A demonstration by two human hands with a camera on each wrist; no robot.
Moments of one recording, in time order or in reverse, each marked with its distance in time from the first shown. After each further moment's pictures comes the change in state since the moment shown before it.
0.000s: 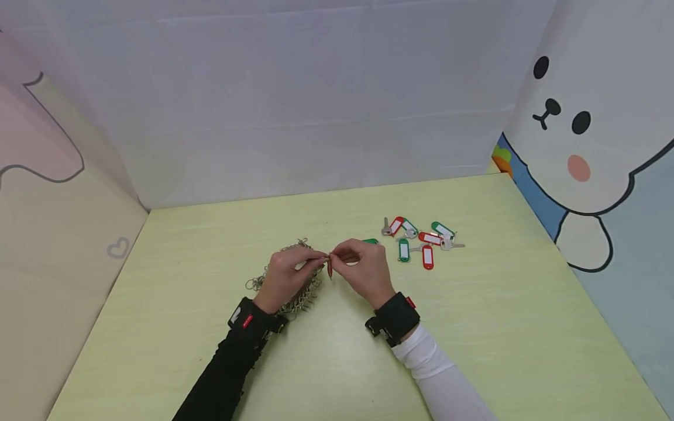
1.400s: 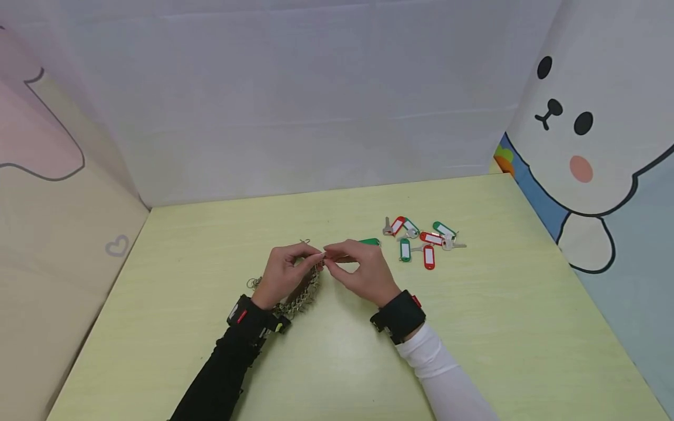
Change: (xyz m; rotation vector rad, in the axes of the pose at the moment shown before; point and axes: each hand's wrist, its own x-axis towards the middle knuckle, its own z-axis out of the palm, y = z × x) left_hand -0.002 -0.003 -0.005 -0.379 -0.085 -0.282; right_hand 0.004 0.001 -0.006 0.061 -0.116 -0.238
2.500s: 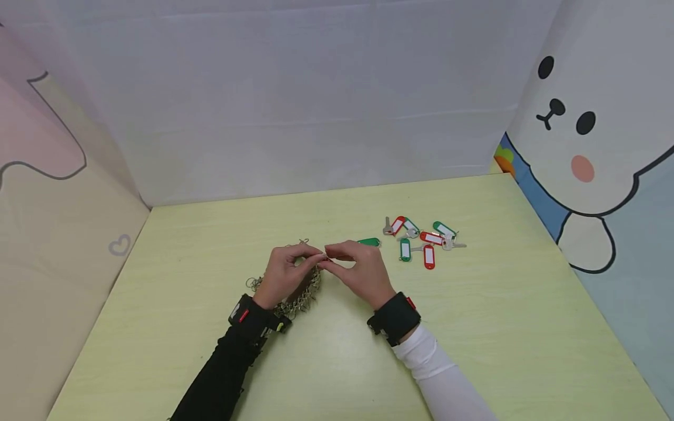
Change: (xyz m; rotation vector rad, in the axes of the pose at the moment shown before) left_hand -0.002 -0.008 0.006 0.027 0.023 0.027; right_hand -0.004 0.004 0.009 -0.075 0.023 0.098
